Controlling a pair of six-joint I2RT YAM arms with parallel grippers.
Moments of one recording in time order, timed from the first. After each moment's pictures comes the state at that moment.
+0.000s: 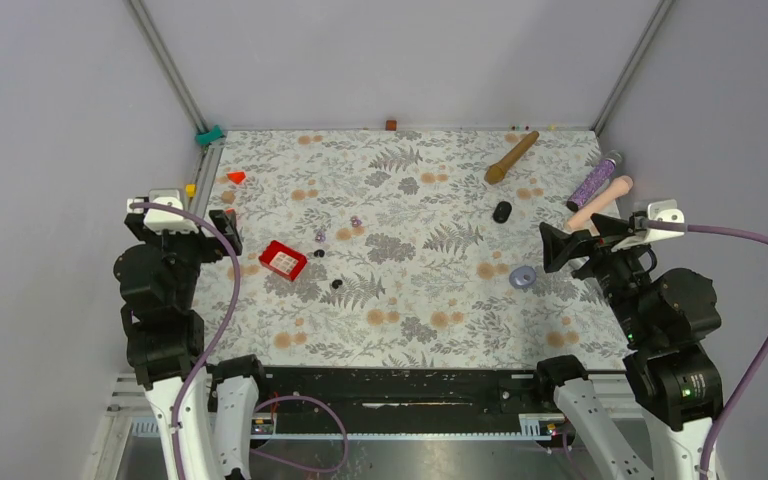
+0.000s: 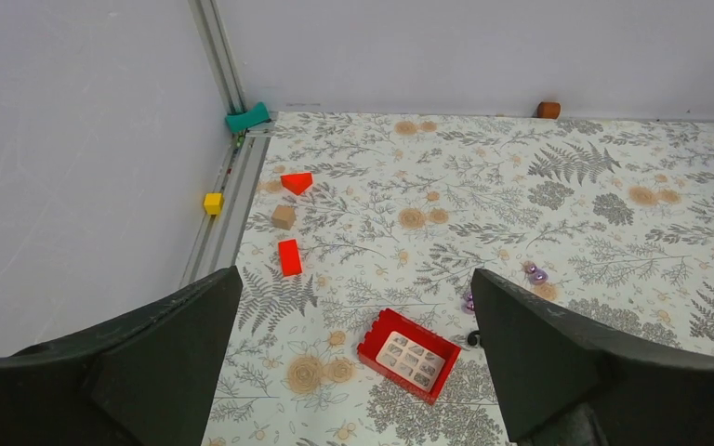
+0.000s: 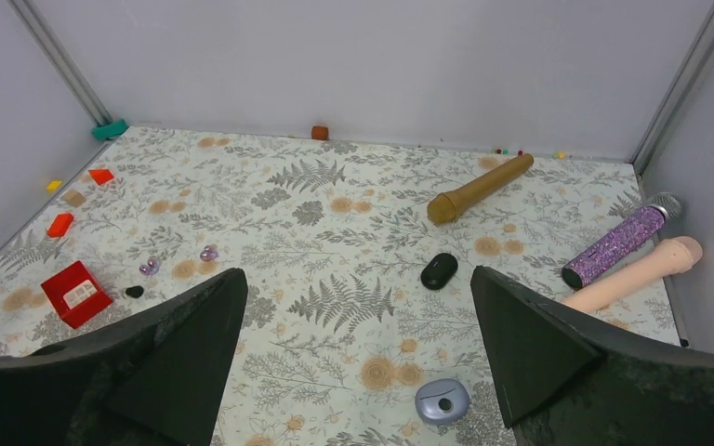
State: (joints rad) left arm 0.24 0.53 0.98 -0.52 0.19 0.03; right arm 0.22 0.49 1.14 -0.65 -0.02 0.09
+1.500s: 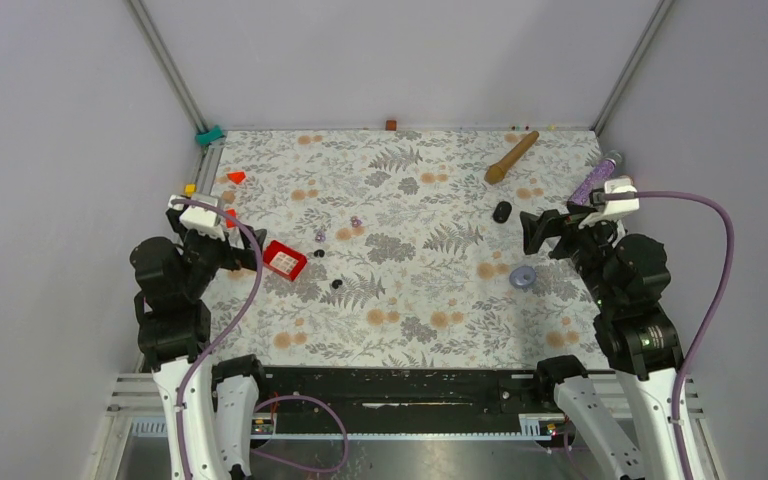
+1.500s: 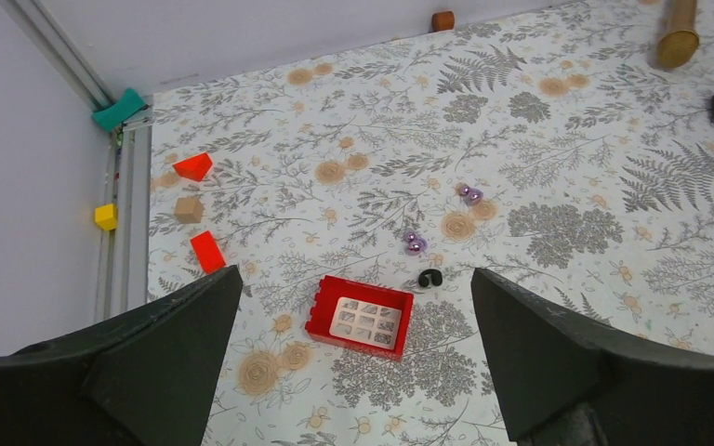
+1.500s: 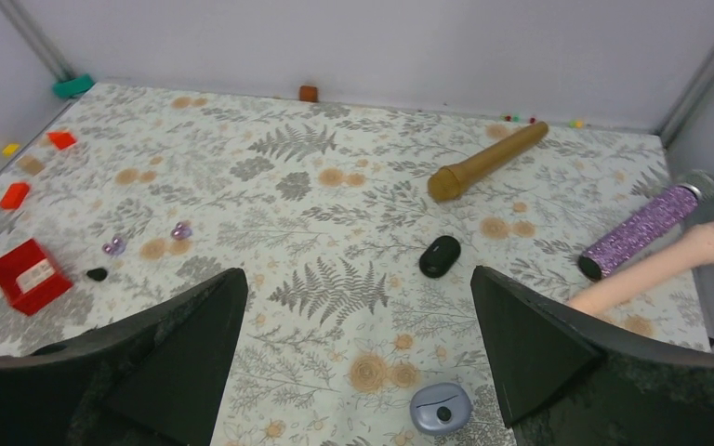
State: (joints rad) left arm 0.26 0.55 0.86 -0.51 0.52 0.16; right arm 0.20 0.56 0.96 -0.48 -0.07 0.06
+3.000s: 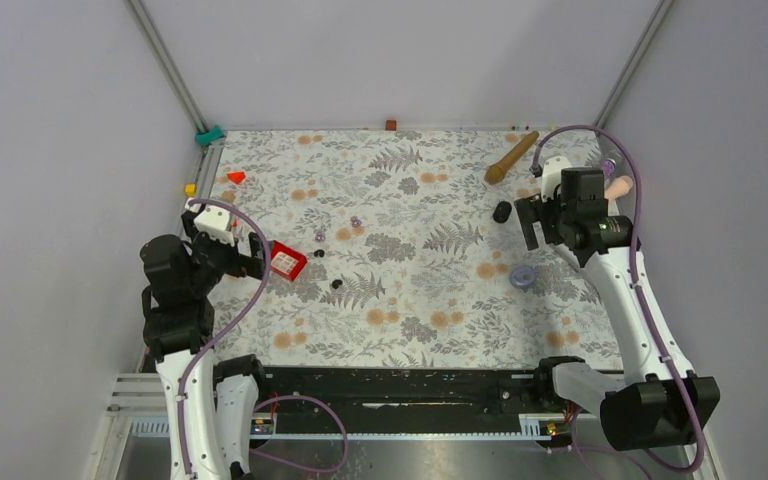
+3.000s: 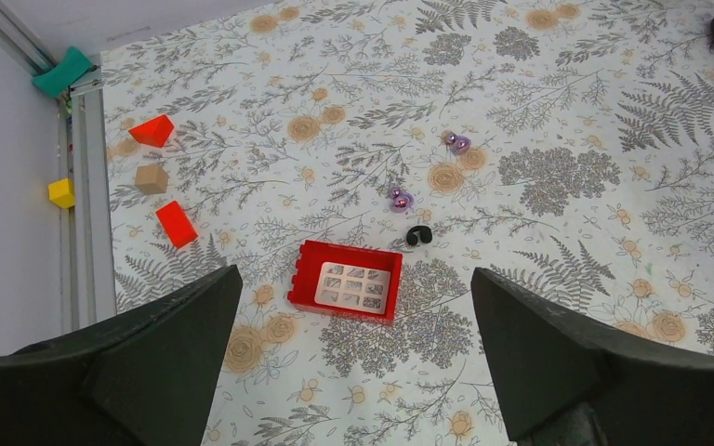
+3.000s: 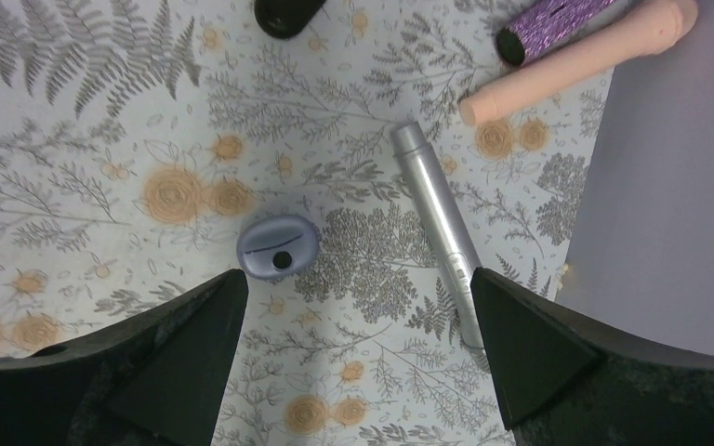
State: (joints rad) left arm 0.26 0.58 0.80 -0.54 0.55 0.24; right arm 0.10 1.12 1.11 -0.78 0.11 -0.27
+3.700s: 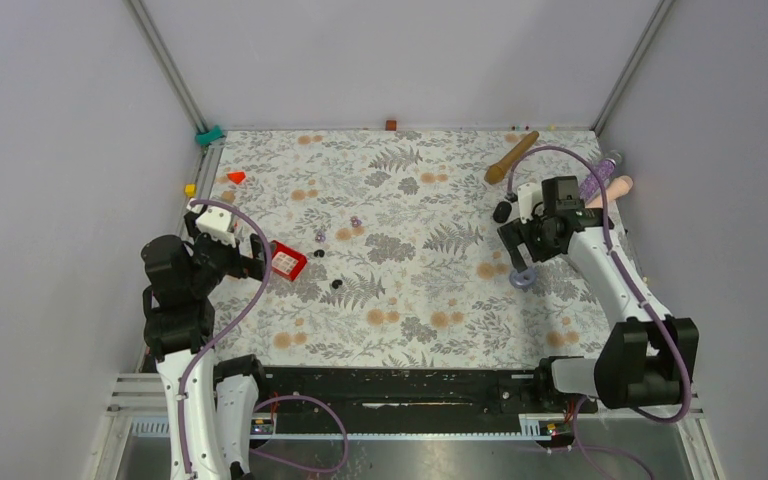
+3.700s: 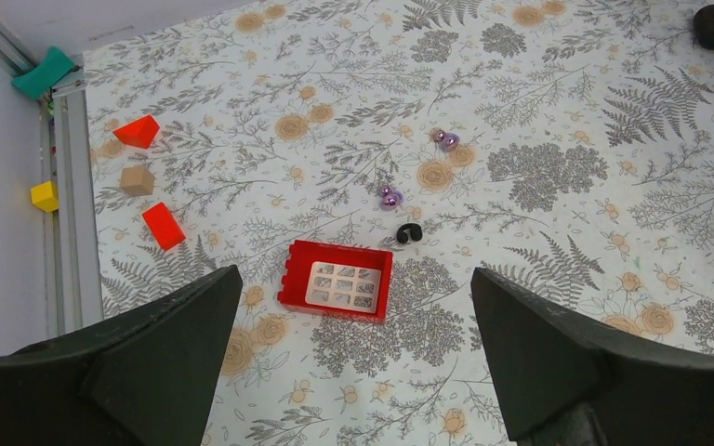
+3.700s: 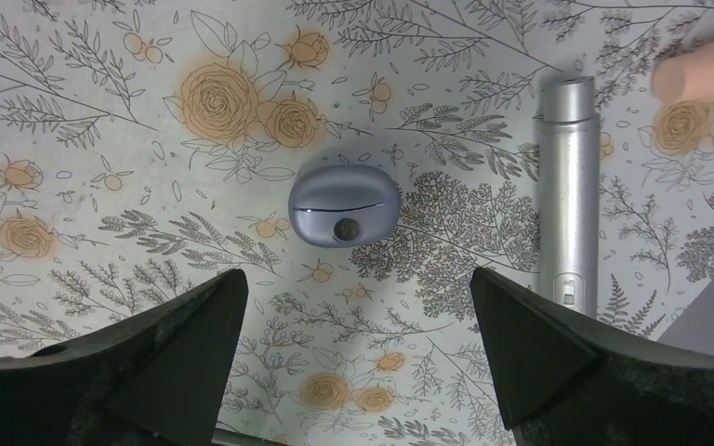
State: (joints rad) left arm 0.26 0.58 0.79 -0.55 0.58 0.24; right arm 0.06 1.28 1.00 -0.81 -0.07 -0.40
